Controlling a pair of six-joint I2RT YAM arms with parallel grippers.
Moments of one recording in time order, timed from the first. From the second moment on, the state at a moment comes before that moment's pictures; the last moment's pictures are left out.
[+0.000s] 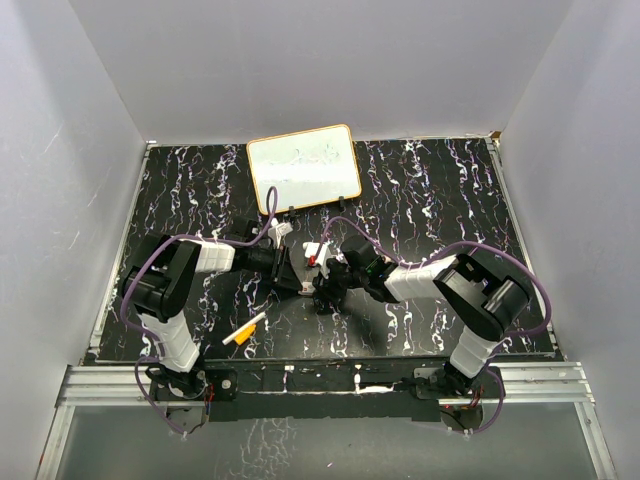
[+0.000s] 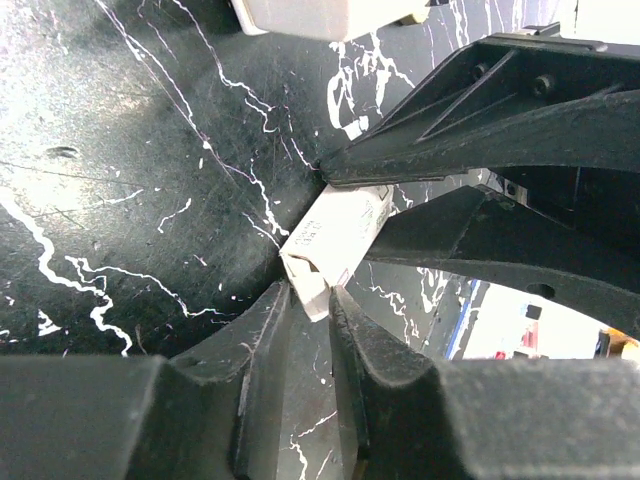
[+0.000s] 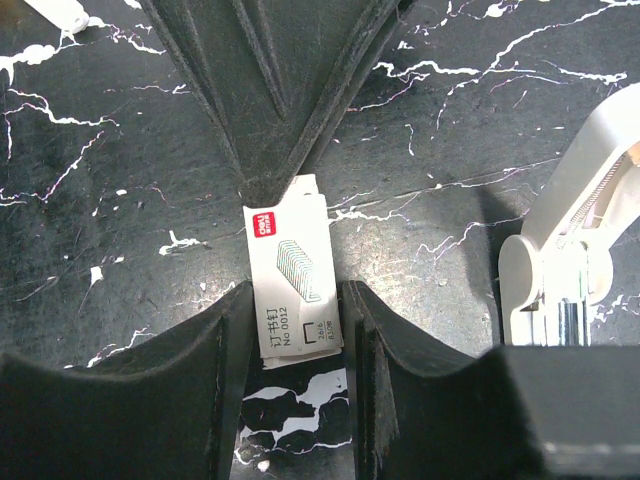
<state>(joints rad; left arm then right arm) -0.36 1.80 0.76 -0.01 0.94 -0.21 0.76 1.70 0.68 0.39 -0.47 -0.34</state>
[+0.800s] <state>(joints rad) -0.35 1.80 0.75 0.00 0.95 -0.22 0.76 1.76 0.73 0.40 -0.48 -0.34</state>
